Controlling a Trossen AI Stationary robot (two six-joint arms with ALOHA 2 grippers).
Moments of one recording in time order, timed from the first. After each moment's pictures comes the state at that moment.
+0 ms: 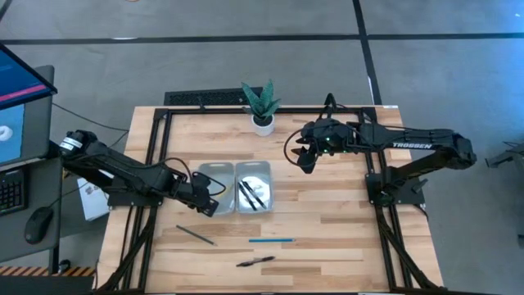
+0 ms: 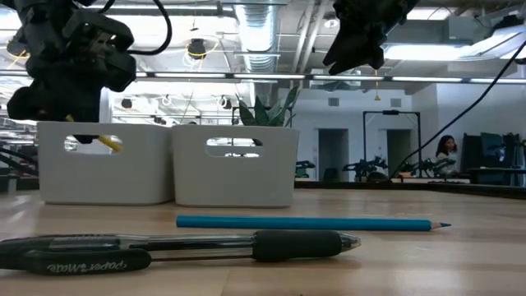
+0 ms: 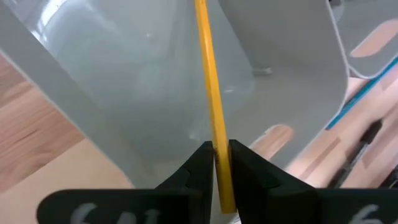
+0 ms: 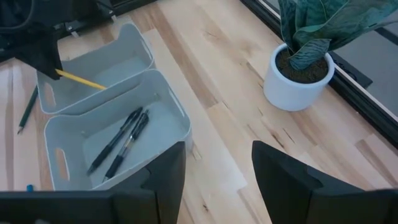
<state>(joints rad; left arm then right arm) -0.32 1.16 0.65 -0.56 -0.07 -1.35 -0.15 1.24 1.06 -0.54 0.13 0.23</state>
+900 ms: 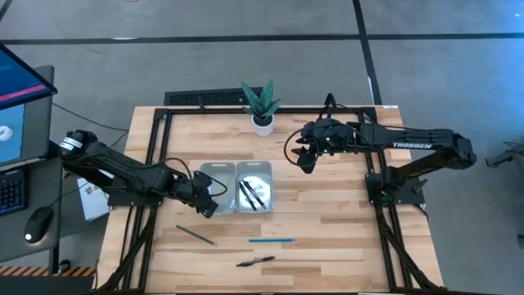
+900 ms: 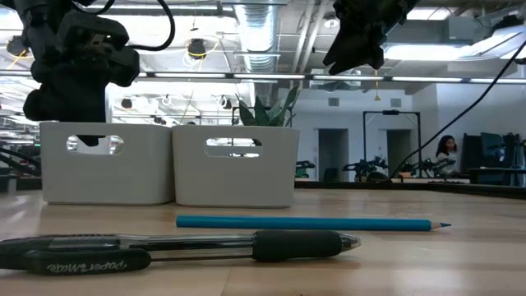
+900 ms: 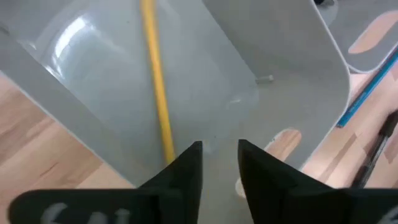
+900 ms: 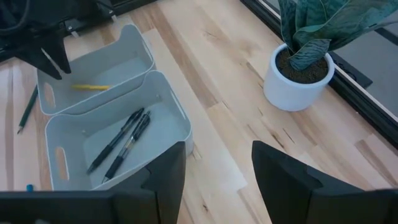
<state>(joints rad) -0.32 1.16 0.65 -0.57 -0.13 -1.21 -0.15 1.24 1.06 -0.54 0.13 0.23</state>
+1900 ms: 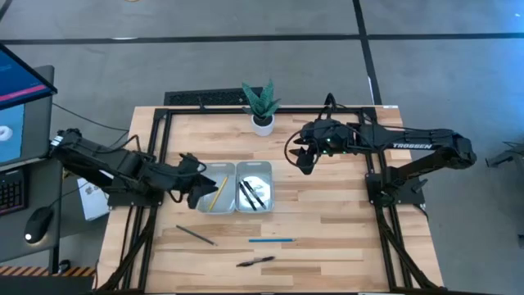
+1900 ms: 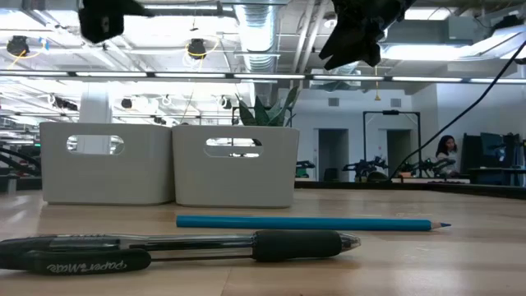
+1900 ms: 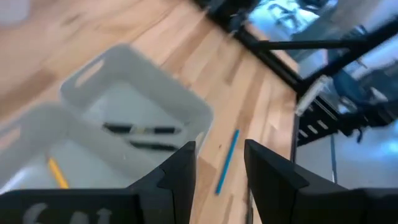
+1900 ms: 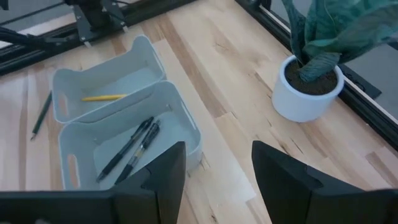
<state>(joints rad) -0.36 0.88 0.84 -0.50 -0.33 -0.86 -0.13 1.24 1.06 -0.49 0.13 0.23</state>
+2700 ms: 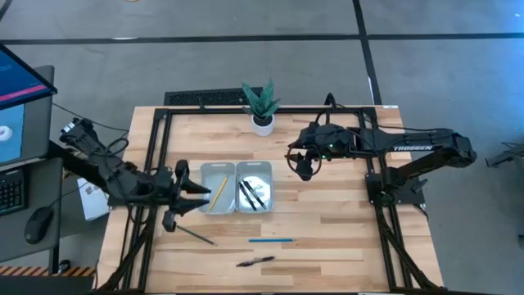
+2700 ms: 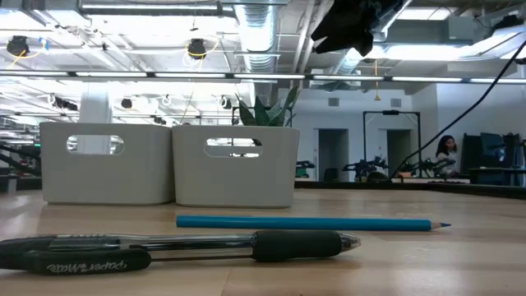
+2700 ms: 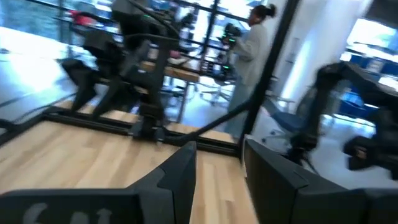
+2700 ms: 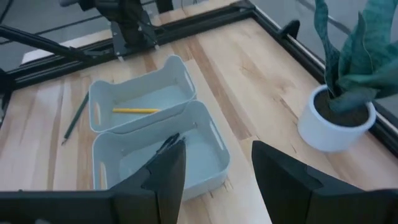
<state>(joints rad) -0.70 0.87 0.84 0.03 -0.65 -0.28 -0.06 1.24 1.06 -0.40 0.13 0.19</state>
